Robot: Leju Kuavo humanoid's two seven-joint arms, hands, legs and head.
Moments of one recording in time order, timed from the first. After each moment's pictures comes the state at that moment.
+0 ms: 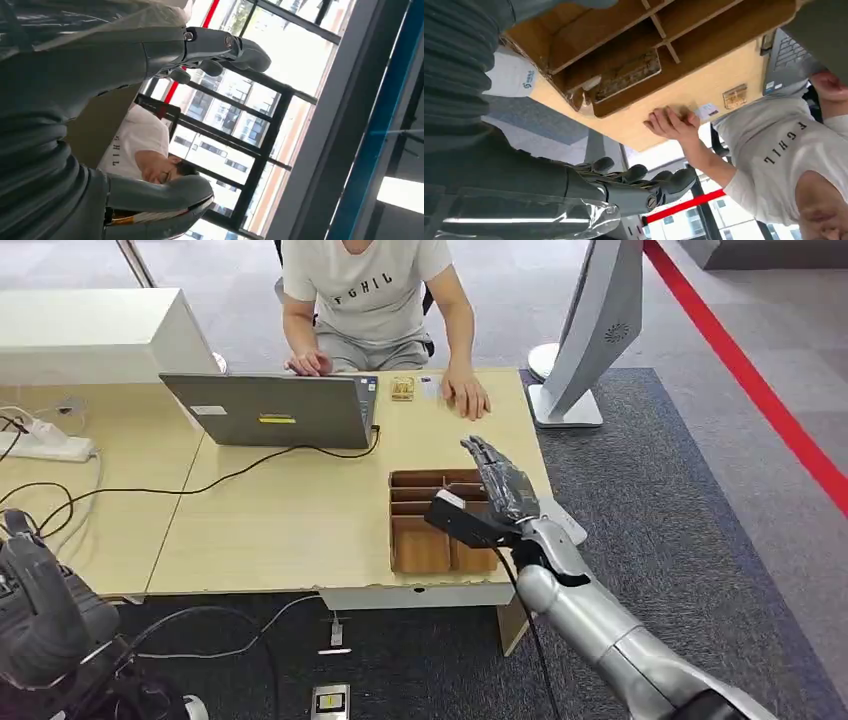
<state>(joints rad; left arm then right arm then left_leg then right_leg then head) 0.03 -0.04 -0.36 -2.14 0.19 0.65 -0.70 -0.64 -0.18 0.77 -1.02 0.56 -0.30 0.07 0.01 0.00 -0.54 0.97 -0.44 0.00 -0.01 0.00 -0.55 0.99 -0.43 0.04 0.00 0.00</state>
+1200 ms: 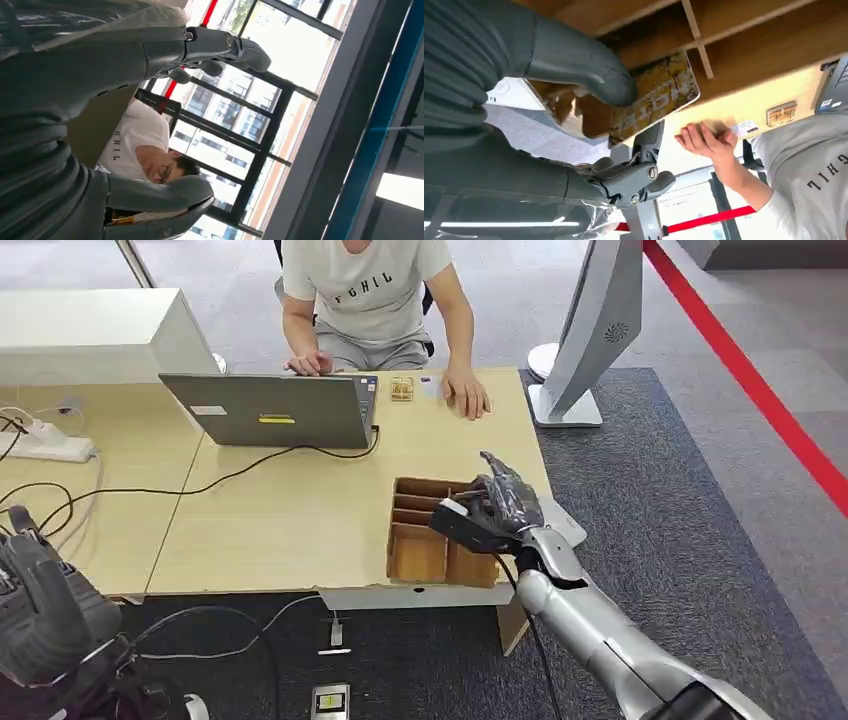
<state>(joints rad) 0.03 -0.04 -0.36 -2.13 0.20 0.64 -0.70 -0.66 -0.15 0.77 -0.86 0.60 -0.32 0.08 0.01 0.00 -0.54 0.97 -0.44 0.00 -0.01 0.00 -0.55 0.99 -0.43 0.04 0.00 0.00</state>
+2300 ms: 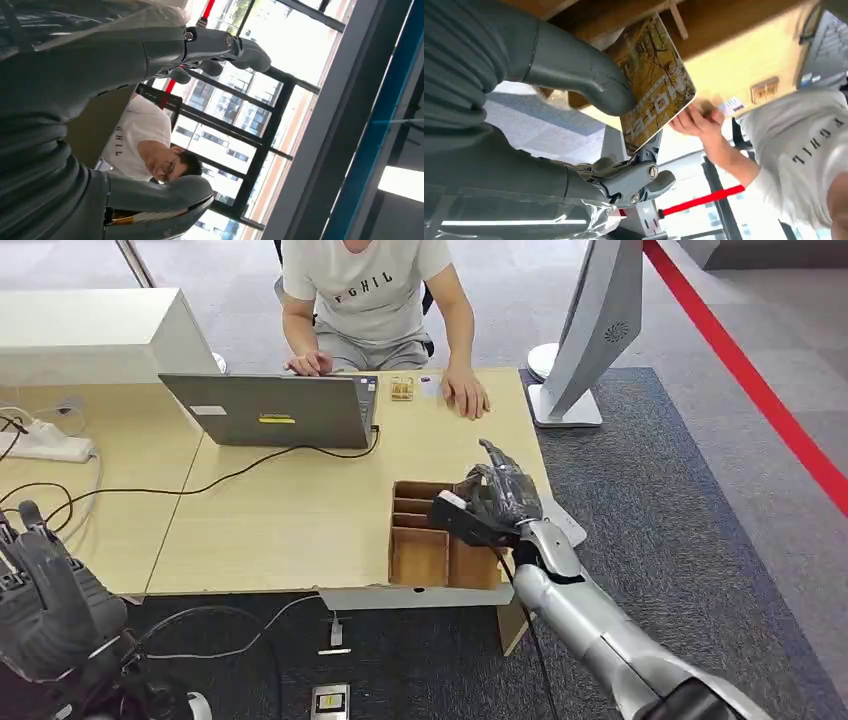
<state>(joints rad) 0.02 -0.04 -0.36 -2.12 0.20 0.61 -0.70 -0.68 -0.13 0.75 -0.86 0.61 -0.39 0.05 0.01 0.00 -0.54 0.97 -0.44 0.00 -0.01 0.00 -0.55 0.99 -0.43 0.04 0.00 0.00</state>
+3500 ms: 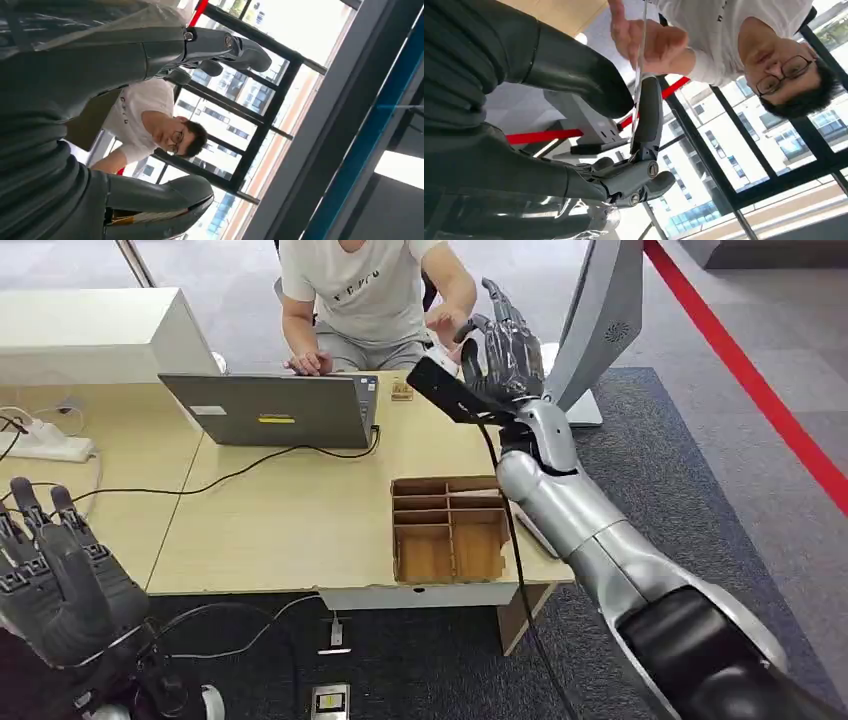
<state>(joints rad) 0.01 -0.11 -0.35 -2.08 0.24 0.47 -0.70 -1.04 -0.02 0.71 -0.78 0.60 -0.50 0.05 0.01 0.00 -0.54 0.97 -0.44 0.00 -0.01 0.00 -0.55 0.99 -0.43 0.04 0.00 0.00</state>
